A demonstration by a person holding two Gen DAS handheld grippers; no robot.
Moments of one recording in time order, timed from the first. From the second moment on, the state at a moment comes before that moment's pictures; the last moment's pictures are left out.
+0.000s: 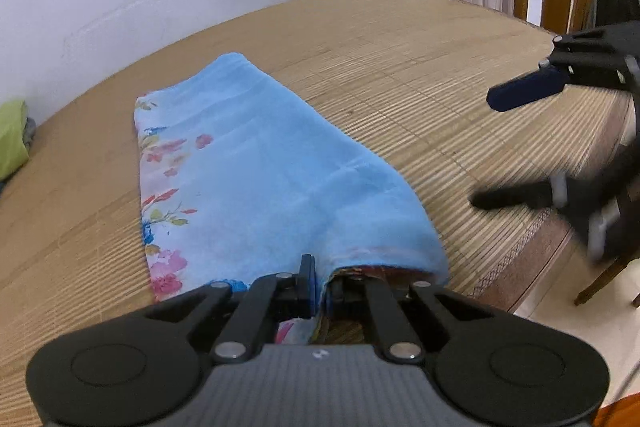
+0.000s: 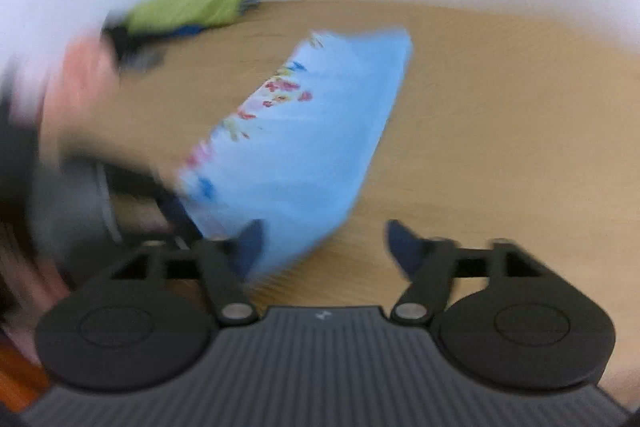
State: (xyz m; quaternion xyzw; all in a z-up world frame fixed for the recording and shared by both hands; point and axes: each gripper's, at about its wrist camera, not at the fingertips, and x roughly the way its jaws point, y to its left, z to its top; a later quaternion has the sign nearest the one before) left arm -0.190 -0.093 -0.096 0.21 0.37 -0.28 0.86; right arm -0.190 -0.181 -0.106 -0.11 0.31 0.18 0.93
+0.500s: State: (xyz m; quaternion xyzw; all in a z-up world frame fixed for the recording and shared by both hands) left arm -0.191 -0.088 -0.077 0.22 0.34 -0.27 0.87; right arm -0.170 -0.125 -0.139 -0.24 0.20 0.21 0.93
